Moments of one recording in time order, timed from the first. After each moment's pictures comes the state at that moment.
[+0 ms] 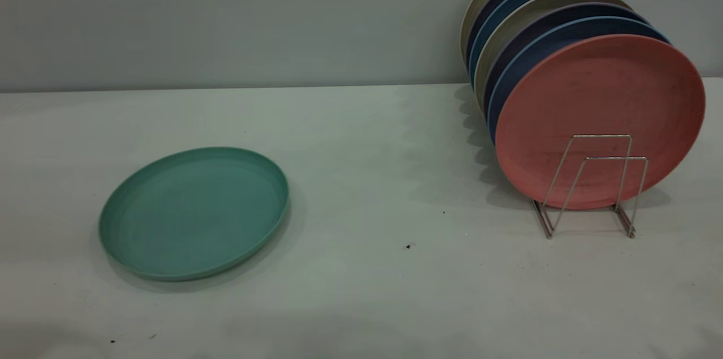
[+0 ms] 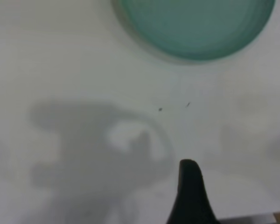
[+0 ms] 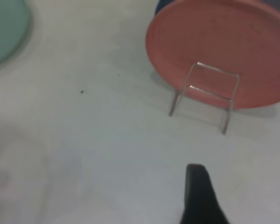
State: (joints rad) left arm -0.03 1.16 -0.57 -0.27 0.51 0.10; right arm 0.03 0.93 -0.57 0.51 0.53 -0.64
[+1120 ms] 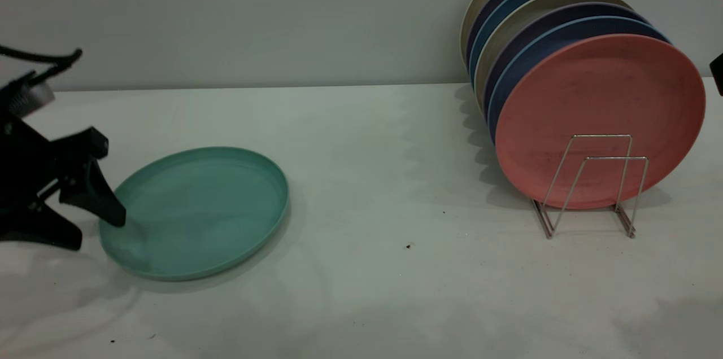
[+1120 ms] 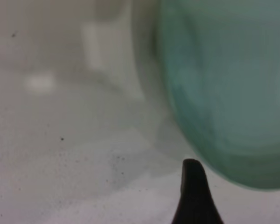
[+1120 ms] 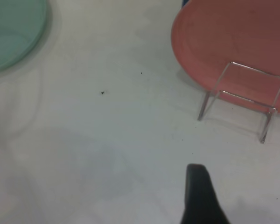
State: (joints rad) left arm 0.13 2.00 -0.86 -0.91 0.33 0.63; right arm 0.03 1.14 -0.58 0.78 0.45 -0.91
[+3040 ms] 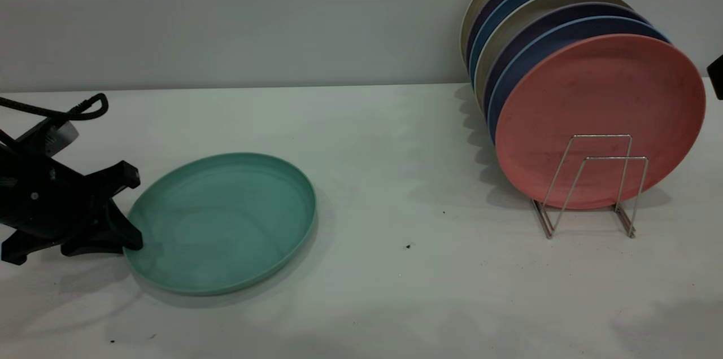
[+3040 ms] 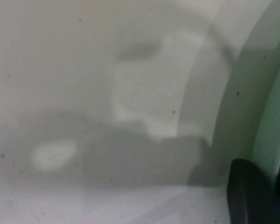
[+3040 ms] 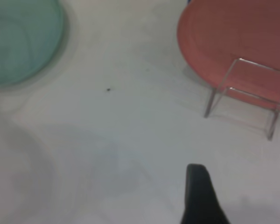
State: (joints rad) left arm 0.13 2.20 -0.87 -1.69 0.26 1.37; right arm 0.03 1.14 -0.58 0.79 0.47 -0.91
